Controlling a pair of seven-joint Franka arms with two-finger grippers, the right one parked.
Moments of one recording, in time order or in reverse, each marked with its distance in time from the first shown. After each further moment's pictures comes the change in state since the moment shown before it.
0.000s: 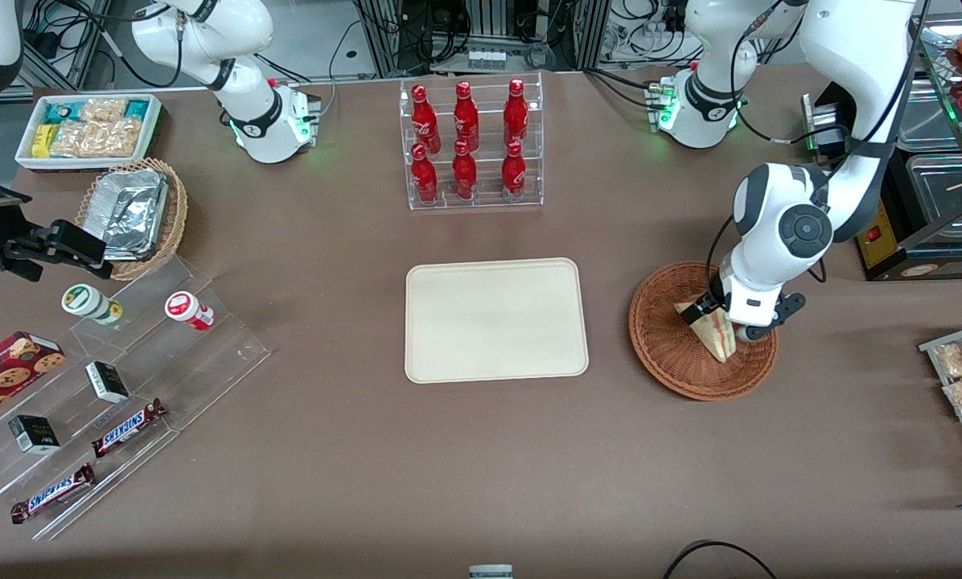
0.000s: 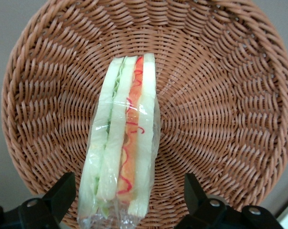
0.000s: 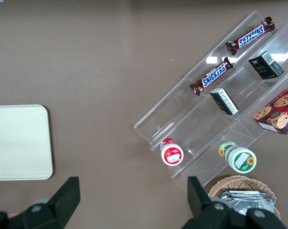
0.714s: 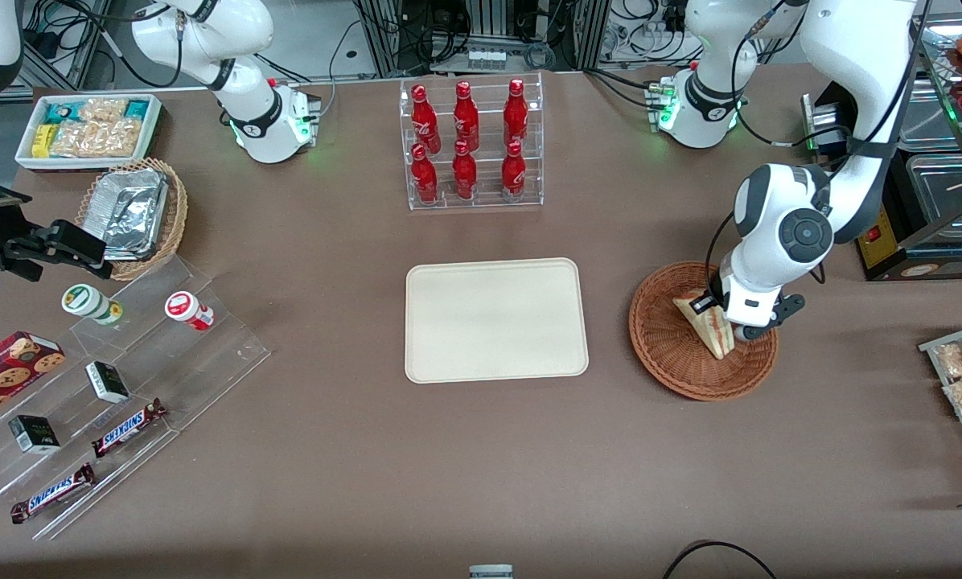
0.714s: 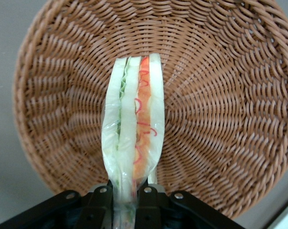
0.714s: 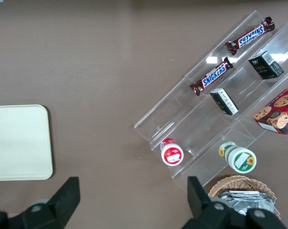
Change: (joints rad) arm 0.000 -0.022 -0.003 0.039 0.001 -0.124 0.046
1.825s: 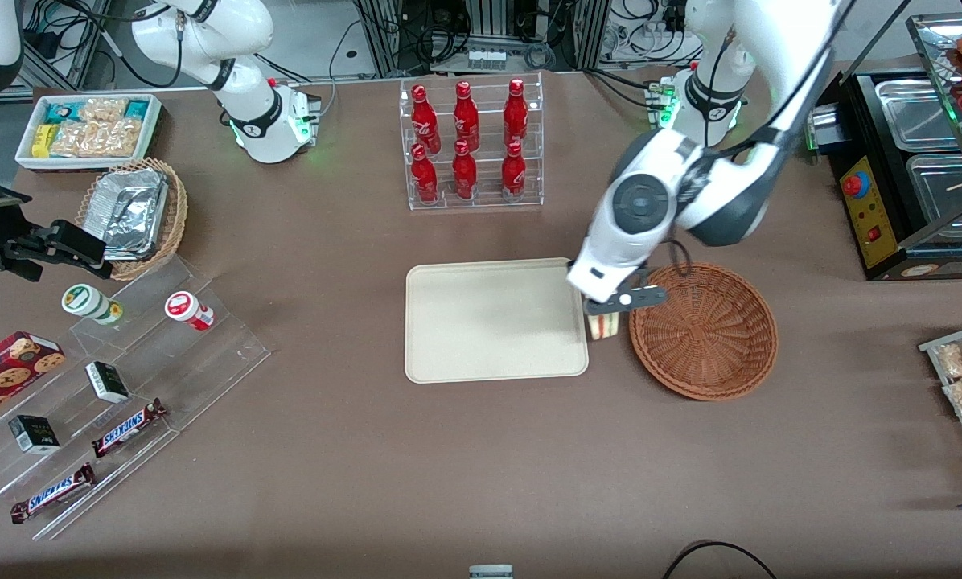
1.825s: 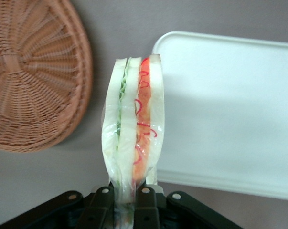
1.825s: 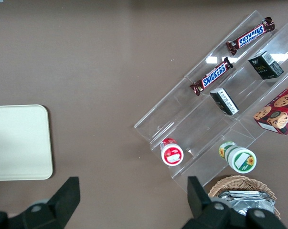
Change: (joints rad) arm -0.114 0.178 -0.361 0.425 0.152 -0.335 -0.156
